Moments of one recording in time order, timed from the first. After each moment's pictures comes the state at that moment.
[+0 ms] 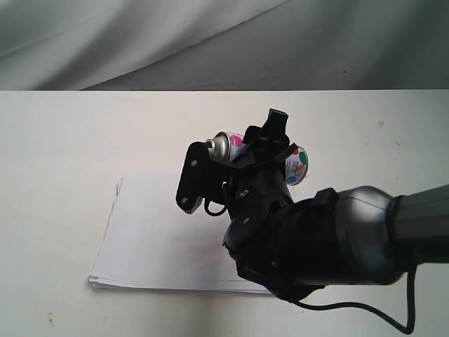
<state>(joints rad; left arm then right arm) 0.04 0.07 0.00 0.20 0.26 -0.36 0.71 1.87 -0.95 -1.71 0.87 1.05</state>
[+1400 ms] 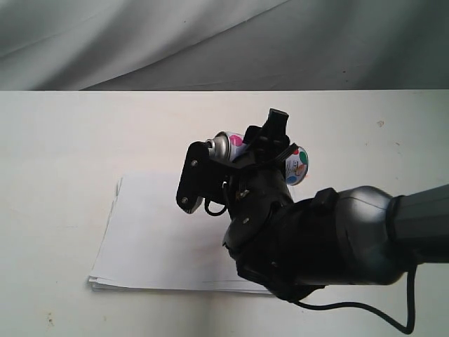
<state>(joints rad) 0.04 0.12 -0.22 -0.20 0.20 -0.31 0.71 1.87 -0.95 -1.71 0.87 1.05</state>
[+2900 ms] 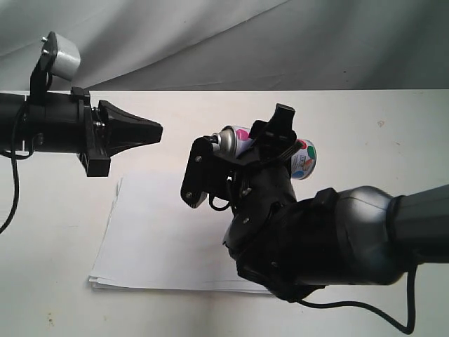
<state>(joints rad) 0.04 1.63 -0.89 -1.52 0.99 1.93 0.71 1.87 -0.95 -1.71 0.93 1.05</state>
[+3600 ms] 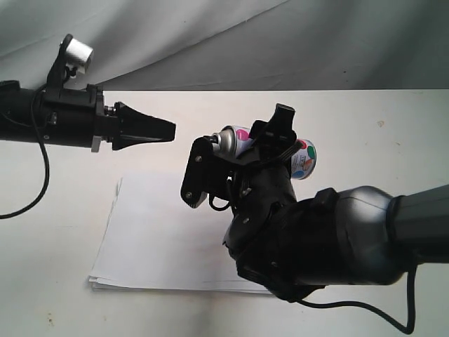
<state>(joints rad) 0.04 1.75 -1.00 -1.49 1.14 1.50 0.71 1.87 -0.95 -1.71 0.93 1.05</state>
